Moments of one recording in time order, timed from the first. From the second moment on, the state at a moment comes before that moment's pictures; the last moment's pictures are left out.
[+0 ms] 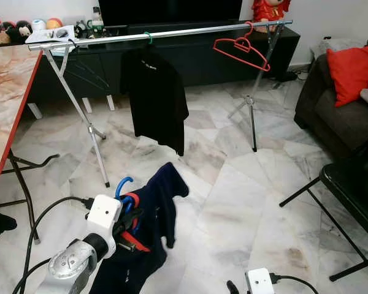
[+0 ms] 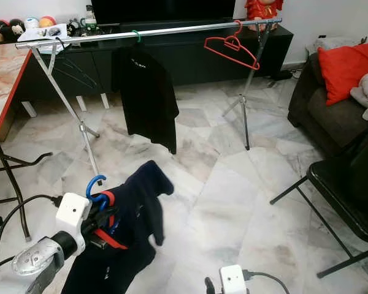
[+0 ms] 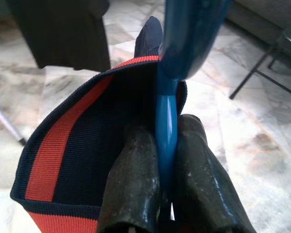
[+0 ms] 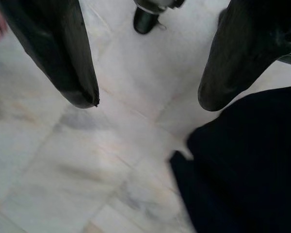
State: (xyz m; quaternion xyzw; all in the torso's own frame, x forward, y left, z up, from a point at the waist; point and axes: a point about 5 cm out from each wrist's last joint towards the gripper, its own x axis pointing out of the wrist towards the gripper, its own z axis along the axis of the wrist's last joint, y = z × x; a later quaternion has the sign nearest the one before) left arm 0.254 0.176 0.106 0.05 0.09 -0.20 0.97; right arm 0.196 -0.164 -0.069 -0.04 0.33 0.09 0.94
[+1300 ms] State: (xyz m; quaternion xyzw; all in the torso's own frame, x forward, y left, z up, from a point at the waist) left arm 0.283 0.088 0.154 0.02 0.02 -0.40 0.92; right arm 0.273 -0.160 0.019 -0.08 0.11 0.34 0.93
